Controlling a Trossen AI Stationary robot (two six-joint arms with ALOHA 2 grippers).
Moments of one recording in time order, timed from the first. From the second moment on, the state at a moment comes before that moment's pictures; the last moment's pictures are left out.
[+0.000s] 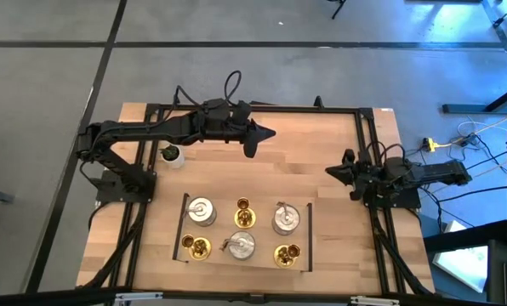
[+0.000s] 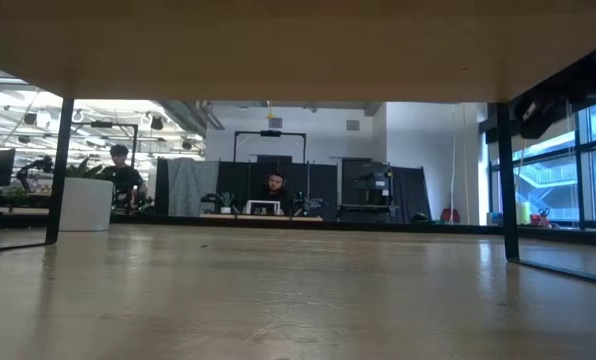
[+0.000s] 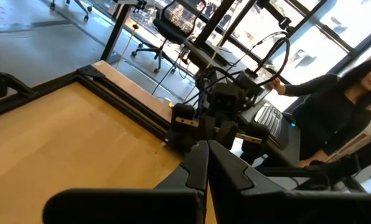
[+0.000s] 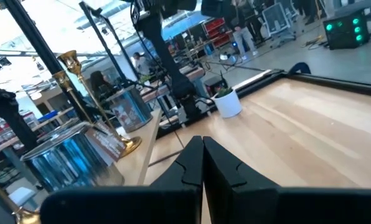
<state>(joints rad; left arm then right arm) 0.22 1.49 1.27 0.05 0.09 -0.59 0.19 0.00 0.07 -0.01 0.25 0.46</state>
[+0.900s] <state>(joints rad) 0.25 1.48 1.27 0.05 0.19 -0.55 0.22 0.00 0.07 -0.04 0.25 0.43</state>
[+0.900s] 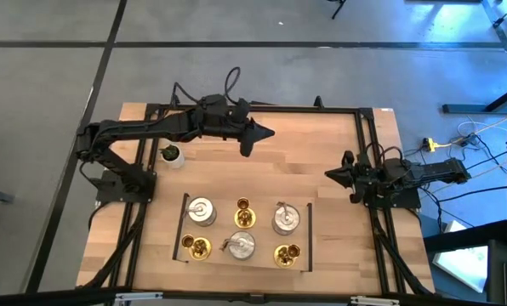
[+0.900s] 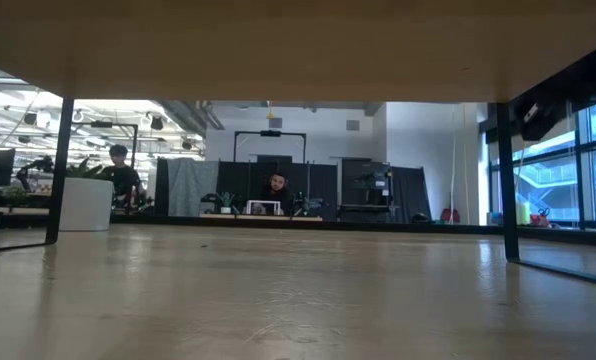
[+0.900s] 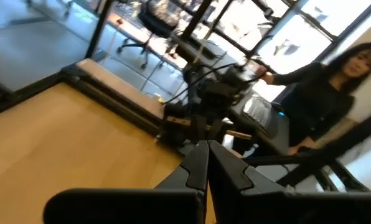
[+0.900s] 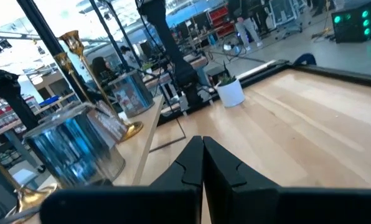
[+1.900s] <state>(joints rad) 0.27 1.36 1.27 0.03 0.28 -0.48 0.22 0.00 0.07 -0.07 0.24 0.46</state>
